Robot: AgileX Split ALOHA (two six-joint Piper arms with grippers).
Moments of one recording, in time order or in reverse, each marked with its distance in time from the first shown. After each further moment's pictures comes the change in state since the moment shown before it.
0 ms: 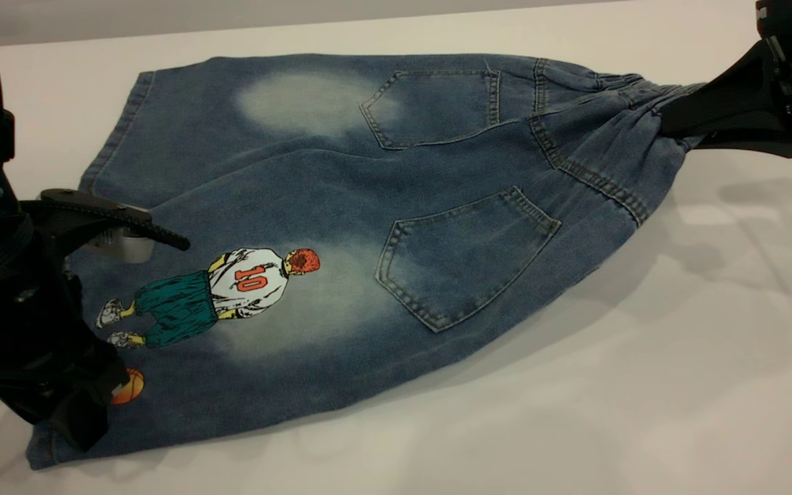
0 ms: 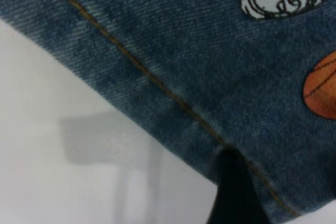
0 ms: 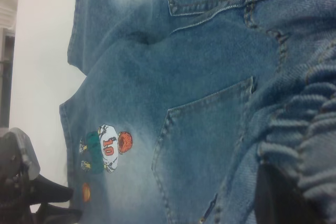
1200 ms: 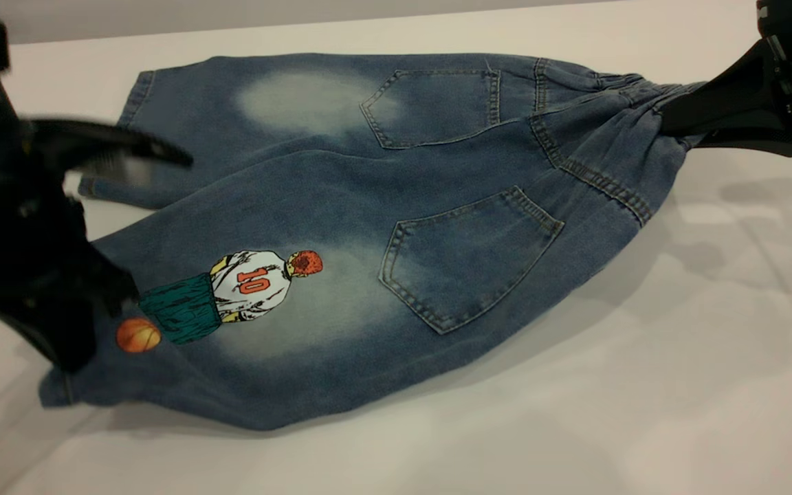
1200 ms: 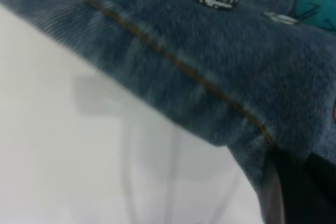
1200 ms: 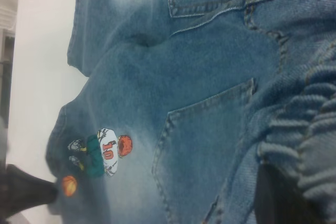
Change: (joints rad) left arm 0.000 -0.119 -0.133 -0.005 0.204 -0.024; right arm -0.002 0.000 0.000 0.003 0.000 -0.007
